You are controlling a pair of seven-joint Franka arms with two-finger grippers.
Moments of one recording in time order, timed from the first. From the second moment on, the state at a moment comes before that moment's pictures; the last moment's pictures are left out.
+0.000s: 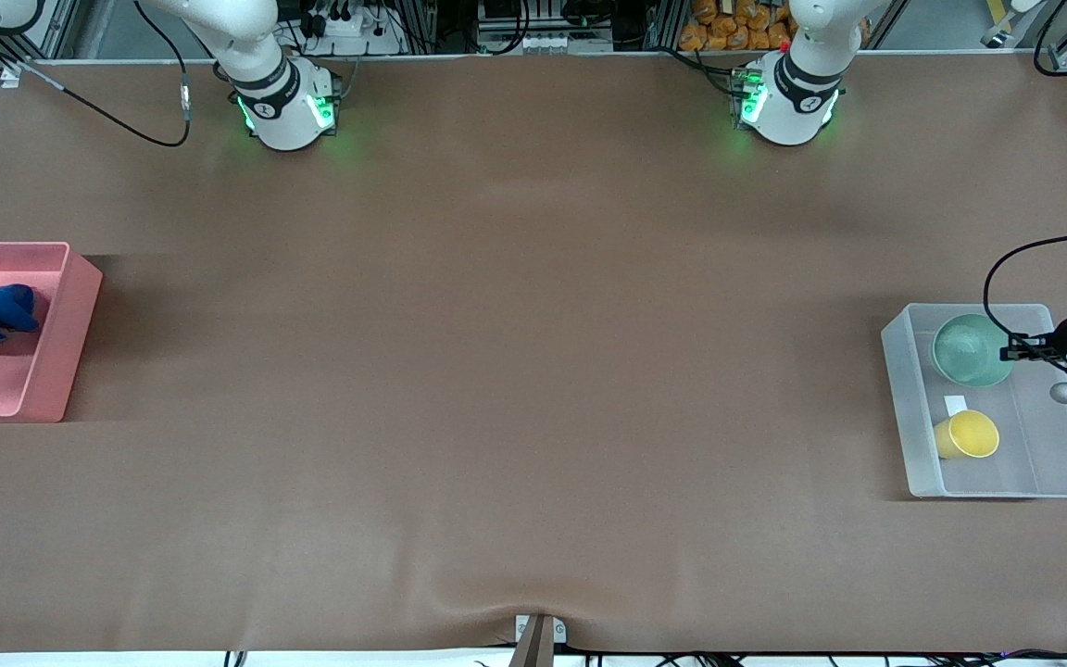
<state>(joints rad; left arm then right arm) 0.55 0.47 -0.20 -1.73 0.12 2.04 0.42 -0.63 0.64 0.03 -1.42 -0.35 1.87 -0.90</state>
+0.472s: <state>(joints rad) 0.56 0.47 -0.20 -1.85 0.12 2.26 0.43 -0.46 0.49 0.03 -1.37 -0.22 1.70 -0.73</state>
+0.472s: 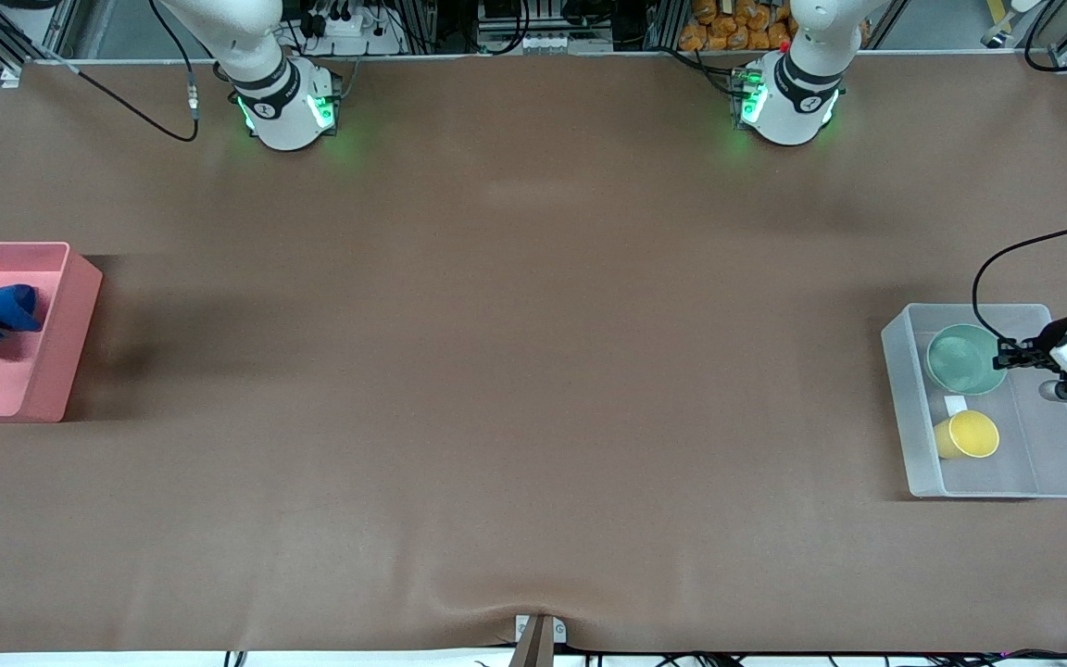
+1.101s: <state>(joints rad) 0.58 0.51 -0.21 -1.89 0.15 2.39 0.45 -0.09 0.23 0.04 -1.38 -0.16 1.43 -0.11</state>
